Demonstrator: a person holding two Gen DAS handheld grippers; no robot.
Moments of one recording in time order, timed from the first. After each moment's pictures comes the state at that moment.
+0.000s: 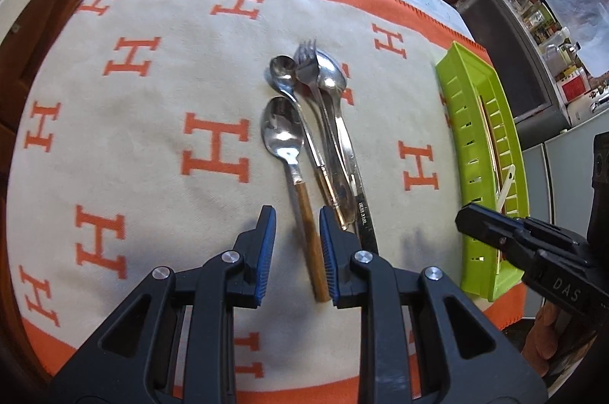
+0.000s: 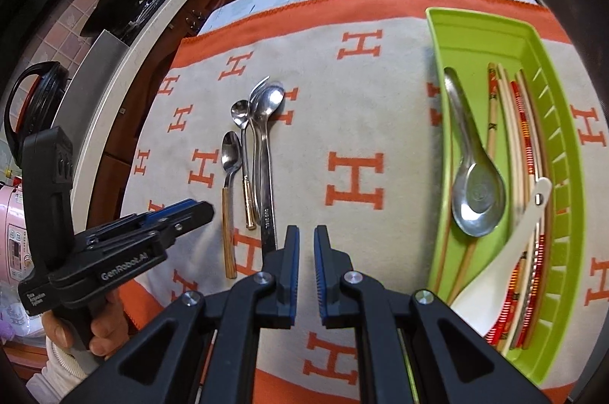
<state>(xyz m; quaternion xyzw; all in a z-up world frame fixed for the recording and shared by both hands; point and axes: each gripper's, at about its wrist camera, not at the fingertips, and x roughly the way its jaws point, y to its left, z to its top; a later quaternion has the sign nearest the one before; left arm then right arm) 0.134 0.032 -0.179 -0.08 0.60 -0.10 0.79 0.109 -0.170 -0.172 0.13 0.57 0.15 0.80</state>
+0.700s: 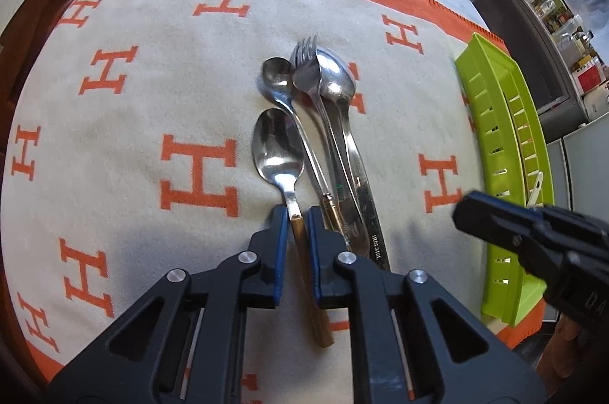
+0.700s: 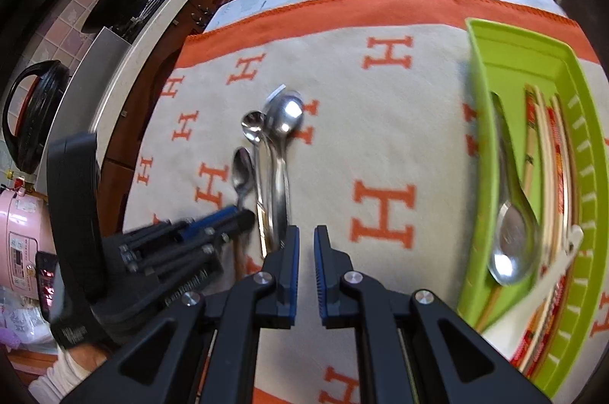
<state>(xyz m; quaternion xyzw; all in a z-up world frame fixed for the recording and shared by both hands) 0.161 0.018 -0.205 -0.06 0.60 -0.09 0.79 0.145 -0.150 -0.178 0.13 0.58 0.17 0.79</state>
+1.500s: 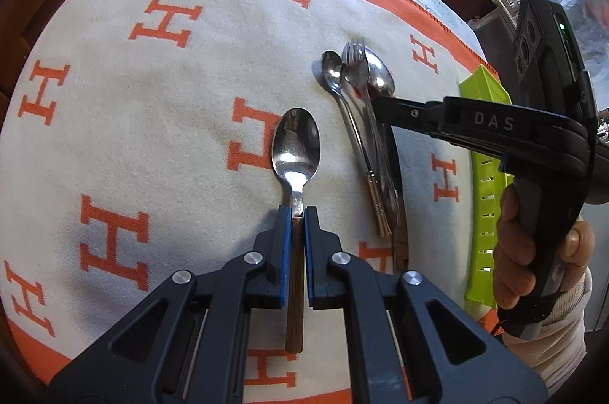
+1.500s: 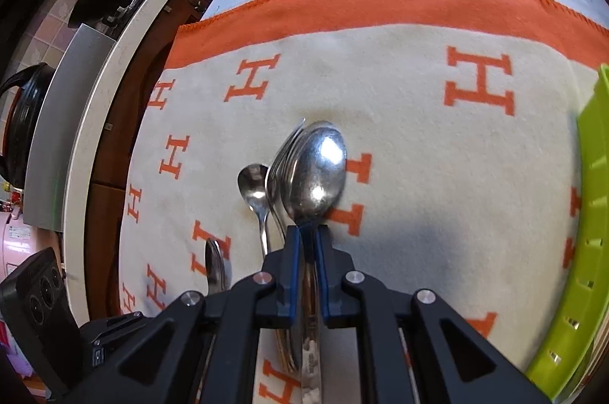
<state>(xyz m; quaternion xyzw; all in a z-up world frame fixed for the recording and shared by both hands) 0.145 0.079 -0.208 -0.15 0.60 -0.09 0.78 0.226 -0.103 -0.221 0.13 0.60 0.20 0.76</state>
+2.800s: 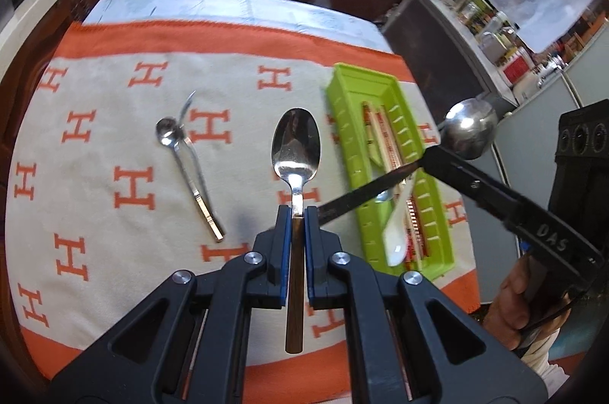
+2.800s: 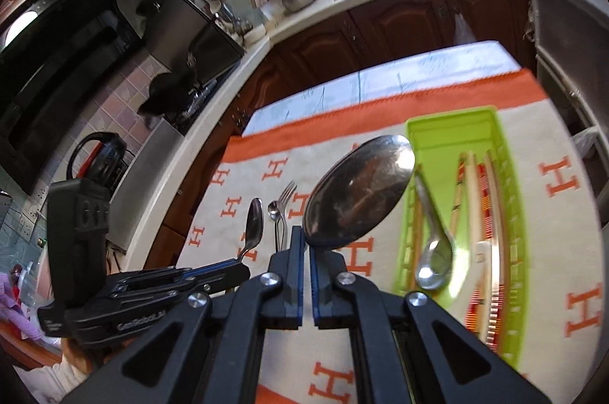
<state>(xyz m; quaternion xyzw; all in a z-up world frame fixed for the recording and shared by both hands) 0.105 -0.043 -0.091 -0.07 0.53 -0.20 0.82 0.082 -0.241 -0.106 0.21 0.40 0.19 0.87</state>
